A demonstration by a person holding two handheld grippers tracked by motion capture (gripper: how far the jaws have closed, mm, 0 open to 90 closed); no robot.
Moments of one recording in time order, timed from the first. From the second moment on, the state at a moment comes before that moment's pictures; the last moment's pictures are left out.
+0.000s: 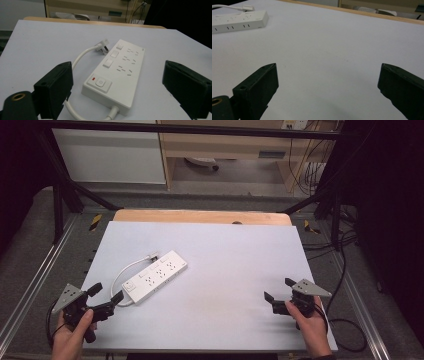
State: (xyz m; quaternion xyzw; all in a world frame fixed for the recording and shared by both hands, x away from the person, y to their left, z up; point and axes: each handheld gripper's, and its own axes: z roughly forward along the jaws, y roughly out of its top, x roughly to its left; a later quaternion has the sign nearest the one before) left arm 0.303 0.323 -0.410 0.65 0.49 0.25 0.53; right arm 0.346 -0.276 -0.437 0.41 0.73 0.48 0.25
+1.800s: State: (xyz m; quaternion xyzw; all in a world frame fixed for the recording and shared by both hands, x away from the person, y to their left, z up) left arm 0.339 0.265 -0.372 0.67 0.44 0.24 0.55; right arm 0.340 -0.269 -0.432 0.40 0.73 0.49 0.24
